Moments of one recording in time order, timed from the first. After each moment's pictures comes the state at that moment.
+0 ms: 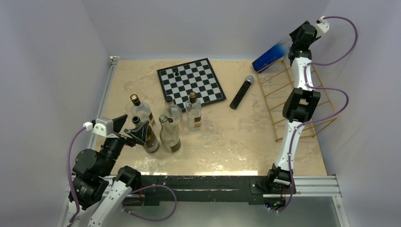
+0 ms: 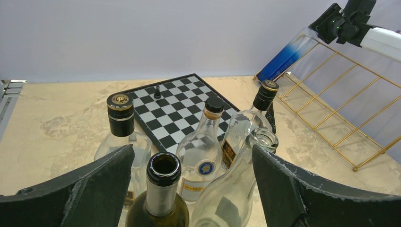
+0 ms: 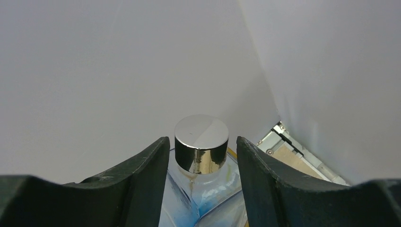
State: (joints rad) left arm -0.45 0.13 0.73 -0.47 -0.12 -0.20; right arm -0.22 2.46 2.41 -0.05 0.34 0.51
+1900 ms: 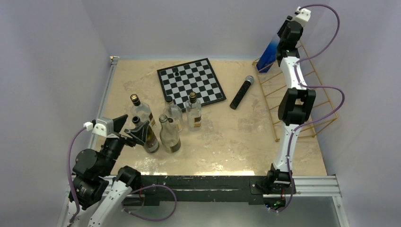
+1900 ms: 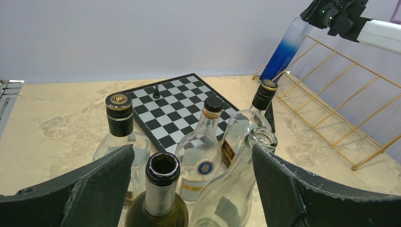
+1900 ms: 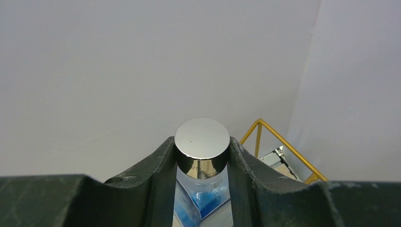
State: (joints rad) left arm -0.45 0.13 0.73 -0.47 -0.11 -0.20; right arm -0.09 2.31 2.22 0.14 0.34 0.17
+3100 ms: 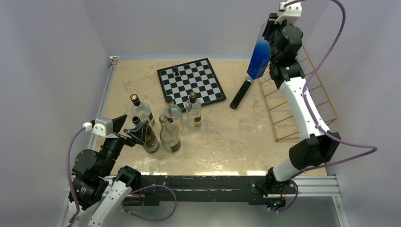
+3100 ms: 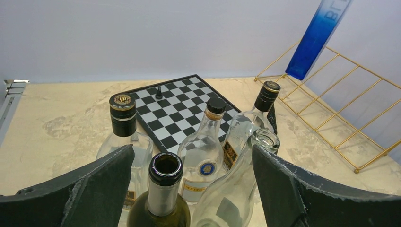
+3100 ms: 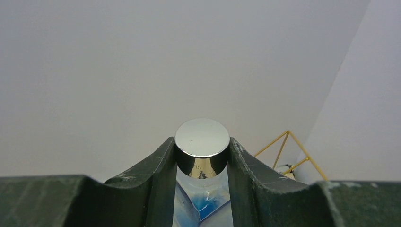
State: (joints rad) left arm -0.45 0.12 0.73 -0.47 -0.12 -0.20; right arm 0.18 1.60 1.75 0.09 0.35 -0.05
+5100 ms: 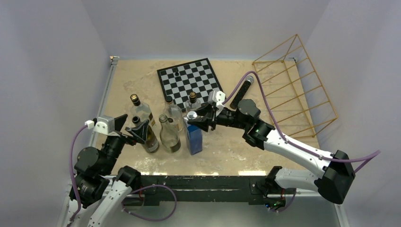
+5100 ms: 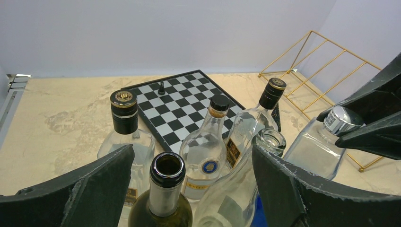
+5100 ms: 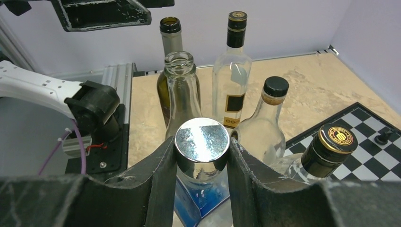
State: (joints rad) left arm -0.45 0.15 0.72 -0.48 -0.14 -0.20; right arm 0.85 1.13 0.83 0.37 -0.51 0.03
